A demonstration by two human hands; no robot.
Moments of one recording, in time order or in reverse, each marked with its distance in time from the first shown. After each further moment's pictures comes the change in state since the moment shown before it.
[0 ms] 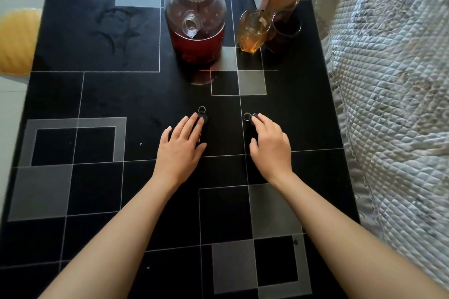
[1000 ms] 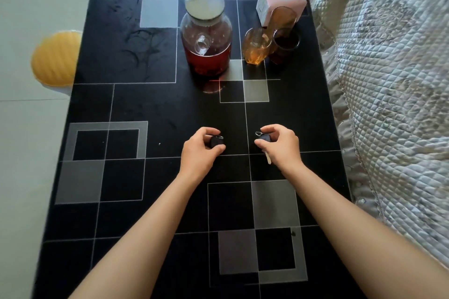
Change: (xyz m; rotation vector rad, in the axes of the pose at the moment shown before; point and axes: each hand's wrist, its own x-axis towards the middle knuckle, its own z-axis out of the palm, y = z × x) left_hand -0.023 0.052 -0.069 -0.914 -0.015 -0.399; right_hand -0.001 0.001 -0.047 0.598 -0.145 0.372
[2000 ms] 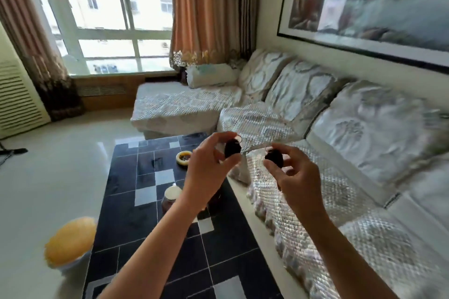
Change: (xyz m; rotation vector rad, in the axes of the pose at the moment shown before) left_hand -0.325 0.438 -0.166 -0.108 0.062 0.956; right_hand -0.375 -0.306 -0.355 0.333 0.670 -0.674
